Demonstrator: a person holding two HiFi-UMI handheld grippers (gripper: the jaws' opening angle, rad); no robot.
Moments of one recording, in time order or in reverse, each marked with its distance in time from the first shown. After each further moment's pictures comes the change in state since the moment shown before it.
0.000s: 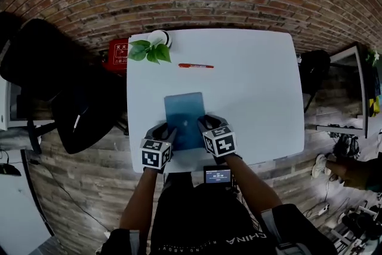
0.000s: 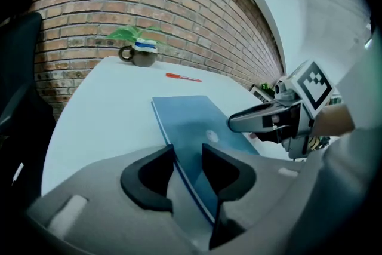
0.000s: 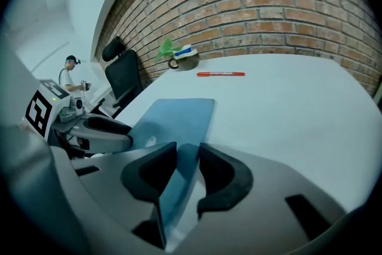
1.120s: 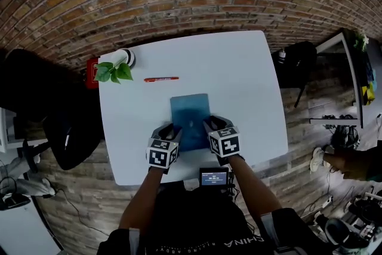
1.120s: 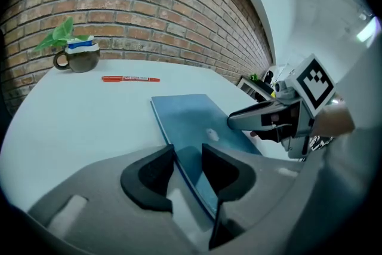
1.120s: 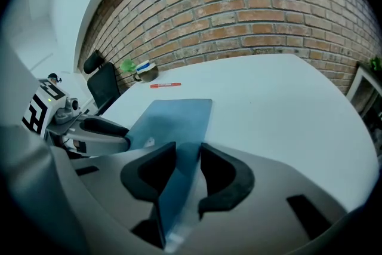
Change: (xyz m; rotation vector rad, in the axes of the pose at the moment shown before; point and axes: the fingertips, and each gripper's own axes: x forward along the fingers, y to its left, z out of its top) left arm 0.092 -0.112 0.051 0.105 0.056 -0.073; right arm -0.063 -0.141 -0.009 0.112 -0.050 -0.109
